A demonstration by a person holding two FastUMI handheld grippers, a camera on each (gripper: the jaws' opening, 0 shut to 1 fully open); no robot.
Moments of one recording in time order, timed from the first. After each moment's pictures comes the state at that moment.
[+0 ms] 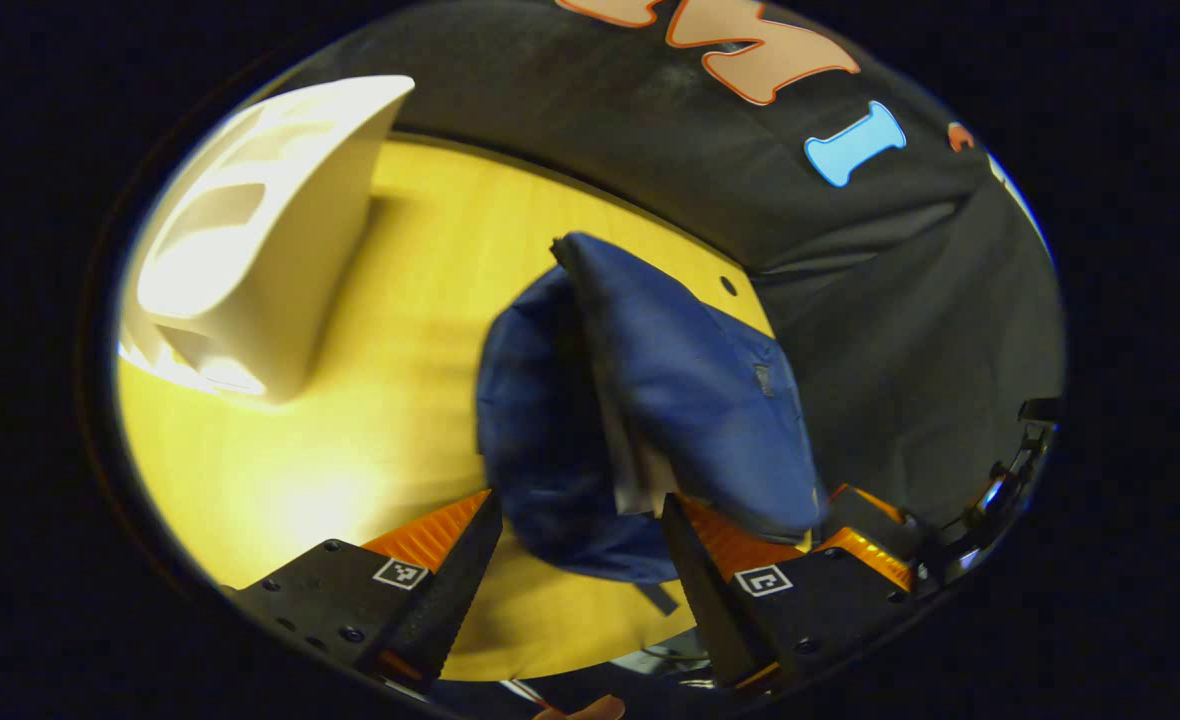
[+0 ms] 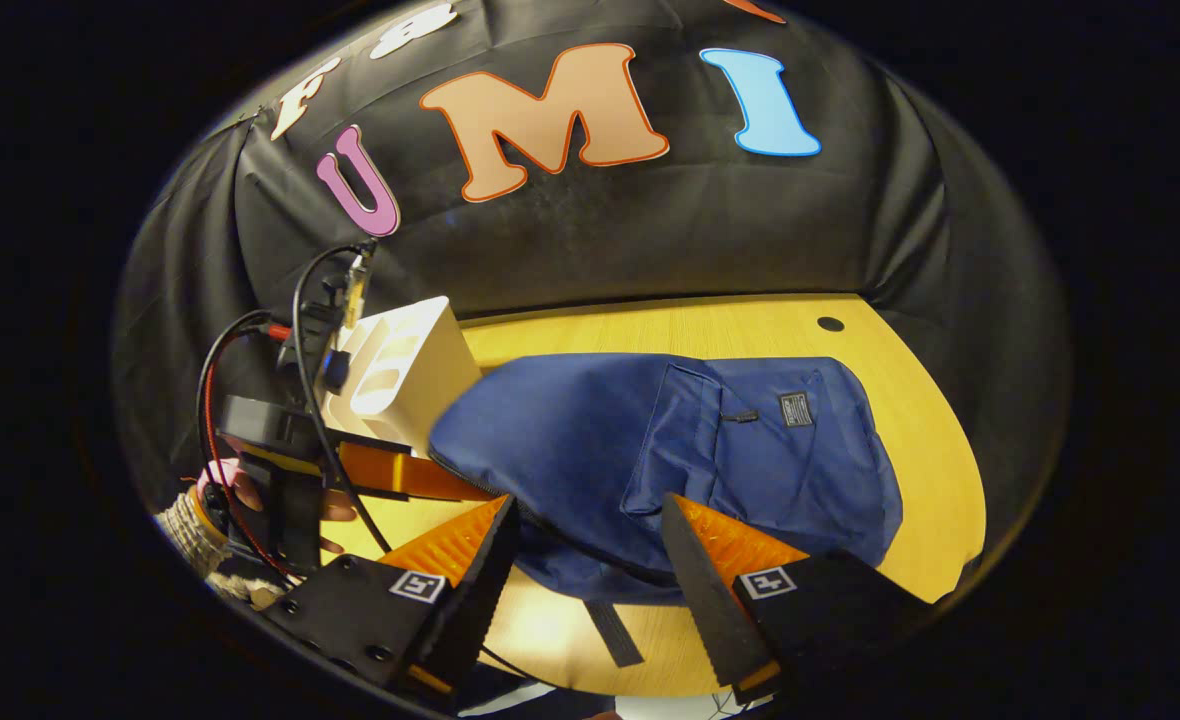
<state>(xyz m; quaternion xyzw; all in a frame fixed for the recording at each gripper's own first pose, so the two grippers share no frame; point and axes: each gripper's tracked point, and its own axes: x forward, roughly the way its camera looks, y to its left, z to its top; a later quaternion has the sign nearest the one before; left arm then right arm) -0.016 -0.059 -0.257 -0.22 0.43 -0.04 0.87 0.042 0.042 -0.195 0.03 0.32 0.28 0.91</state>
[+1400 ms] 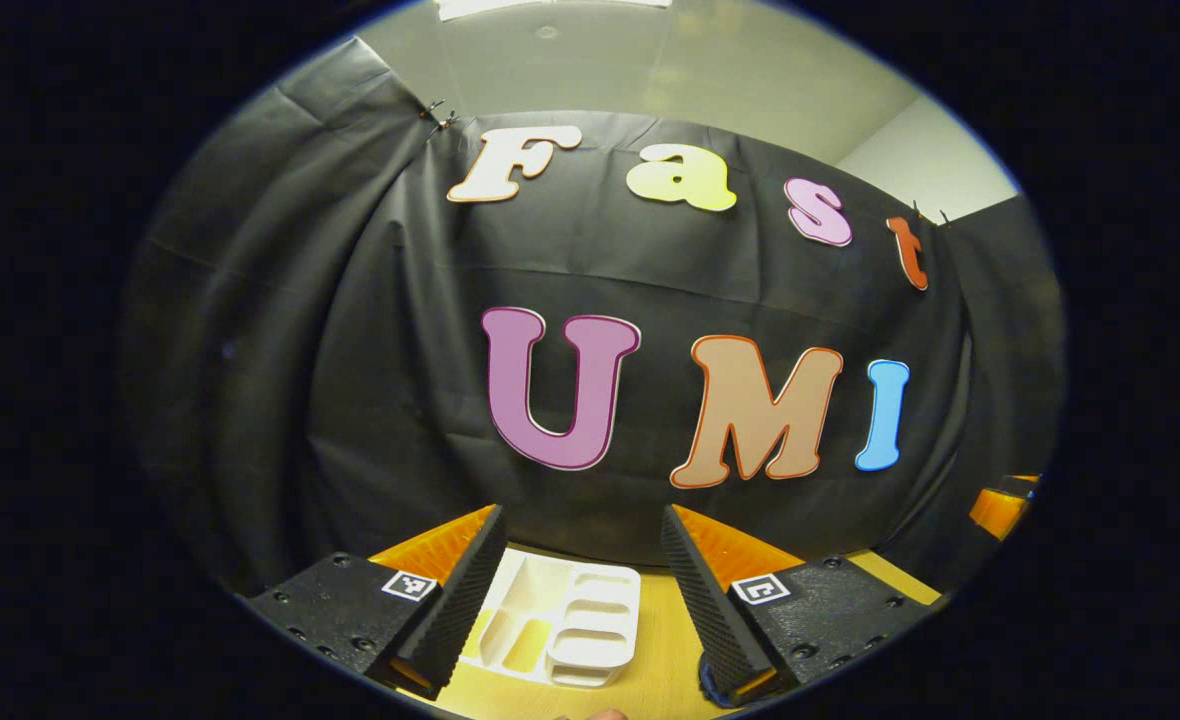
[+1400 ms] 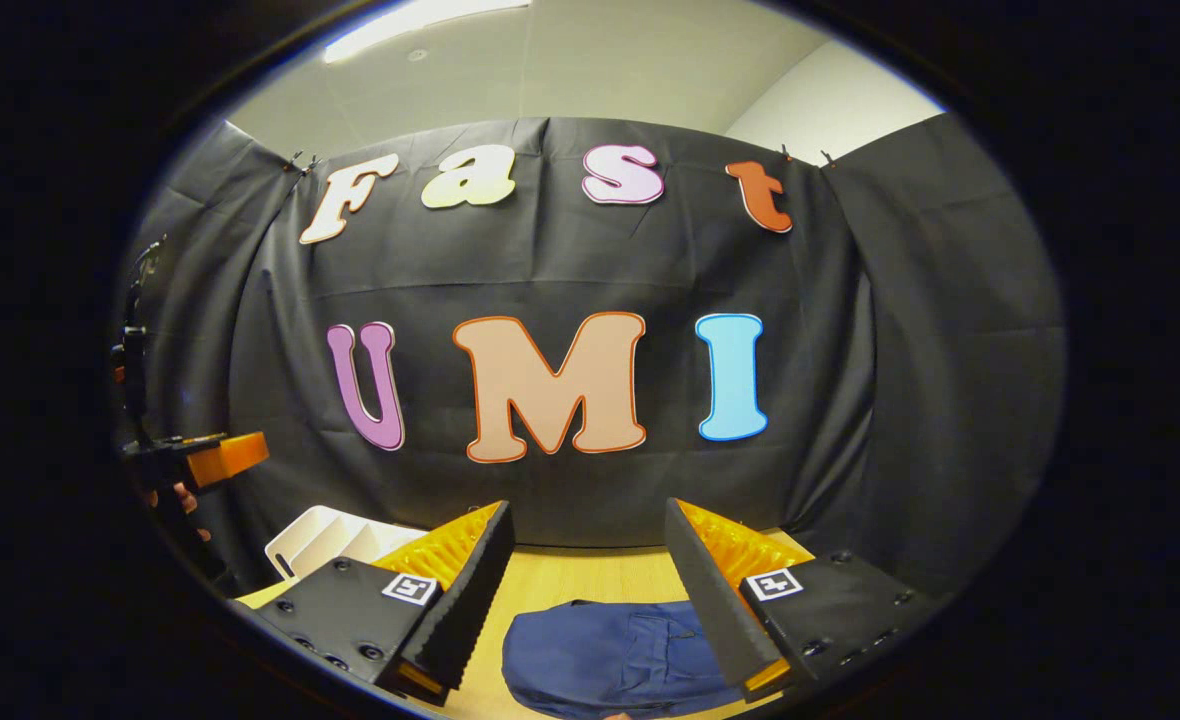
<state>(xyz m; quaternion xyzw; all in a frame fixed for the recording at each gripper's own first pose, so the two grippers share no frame) -0.083 0.134 0.080 -0.02 -0.09 0.21 0.97 0.050 0.058 0.065 0.05 -0.04 0.17 0.98</state>
